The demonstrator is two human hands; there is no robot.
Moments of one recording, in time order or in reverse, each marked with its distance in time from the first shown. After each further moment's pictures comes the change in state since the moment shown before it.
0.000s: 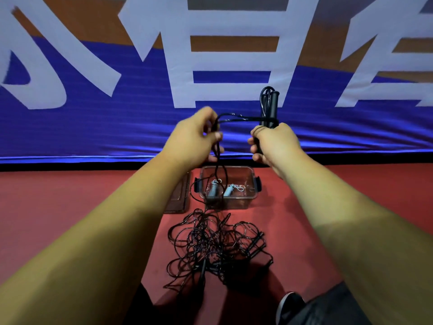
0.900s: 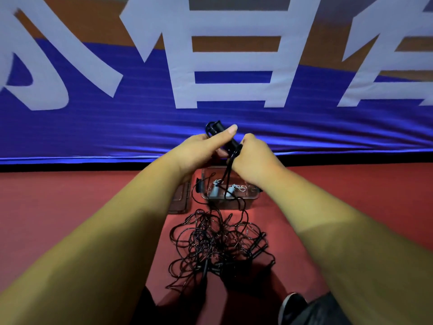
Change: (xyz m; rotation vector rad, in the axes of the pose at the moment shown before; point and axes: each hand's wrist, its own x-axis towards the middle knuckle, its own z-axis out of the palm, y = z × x) left_hand 0.005 -0.021 0.007 -0.298 -0.276 -0.378; right_hand -0.028 0.014 0.024 -0.886 -0.160 -0.286
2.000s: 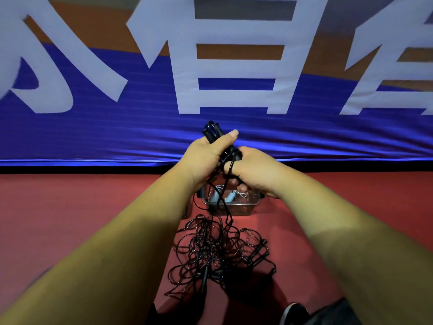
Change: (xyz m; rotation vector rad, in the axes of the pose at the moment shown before) left_hand 0.004 -0.004 0.015 -0.210 0.147 0.086; right_hand -0.010 -0.010 -0.009 0.442 -0.370 -0.028
